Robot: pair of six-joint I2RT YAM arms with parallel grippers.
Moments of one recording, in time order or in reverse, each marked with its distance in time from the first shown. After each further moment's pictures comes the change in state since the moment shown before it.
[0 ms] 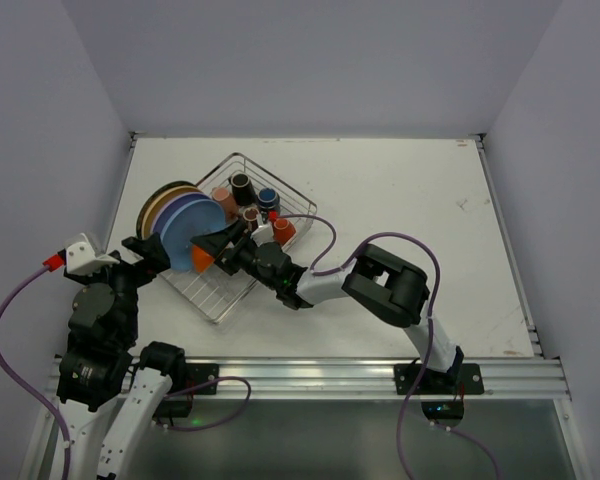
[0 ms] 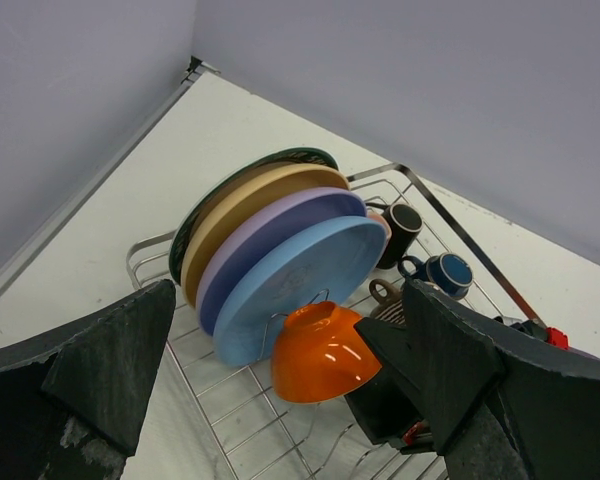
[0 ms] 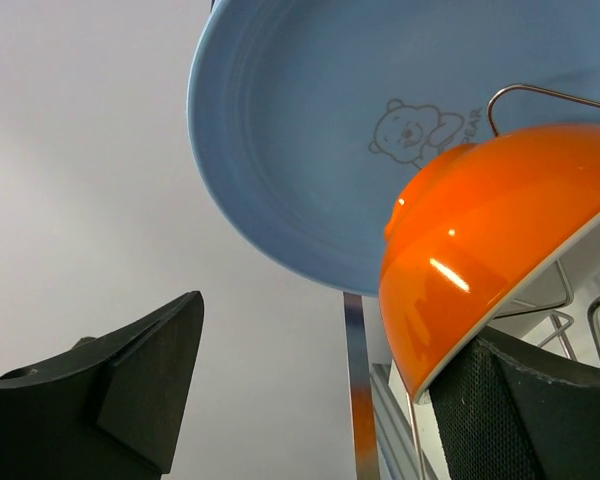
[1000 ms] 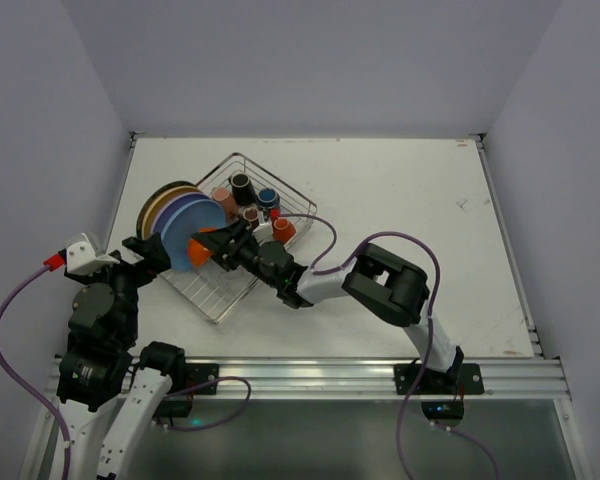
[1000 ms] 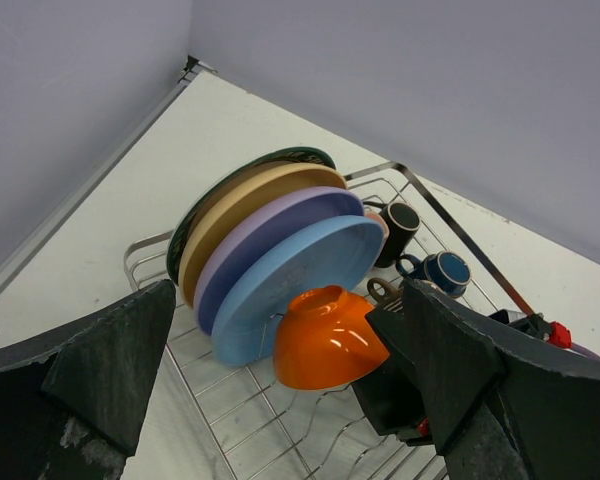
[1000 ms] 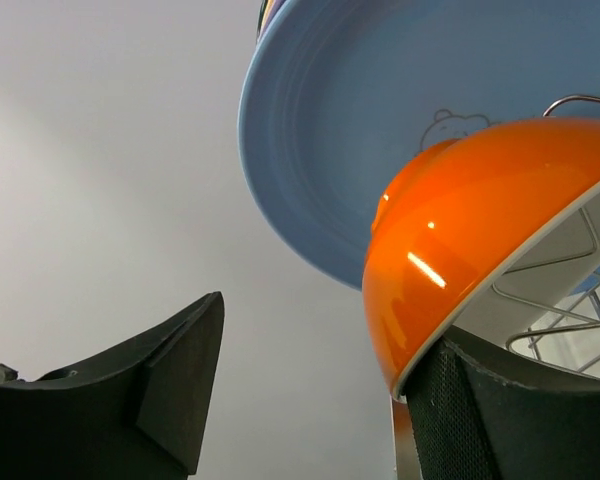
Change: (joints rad) left arm 0.000 0.000 0.000 0.001 0.010 0.000; right arm -0.005 0.002 -0.001 0.063 -0.012 0.047
